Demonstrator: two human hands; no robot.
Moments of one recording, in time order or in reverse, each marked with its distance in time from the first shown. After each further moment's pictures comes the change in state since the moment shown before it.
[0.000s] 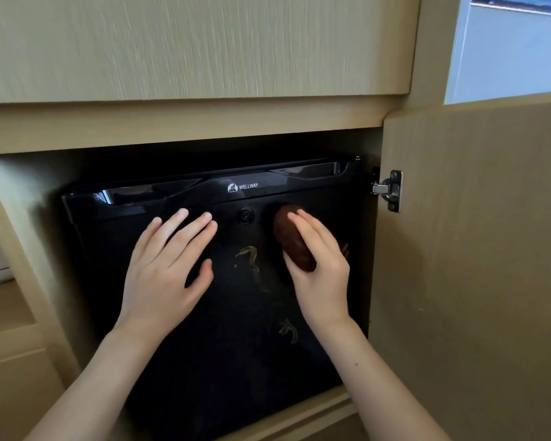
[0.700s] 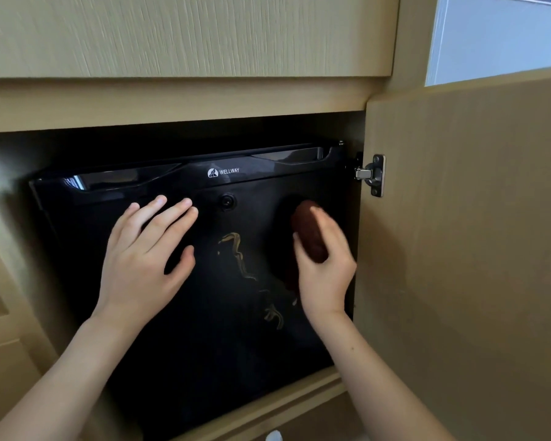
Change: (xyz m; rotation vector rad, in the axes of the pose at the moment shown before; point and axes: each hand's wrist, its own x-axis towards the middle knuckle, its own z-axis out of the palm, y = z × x) left_hand 0.001 -0.001 0.002 -0.022 0.027 0.009; right_hand -0.012 0.026 -0.009 0.055 0.248 0.209
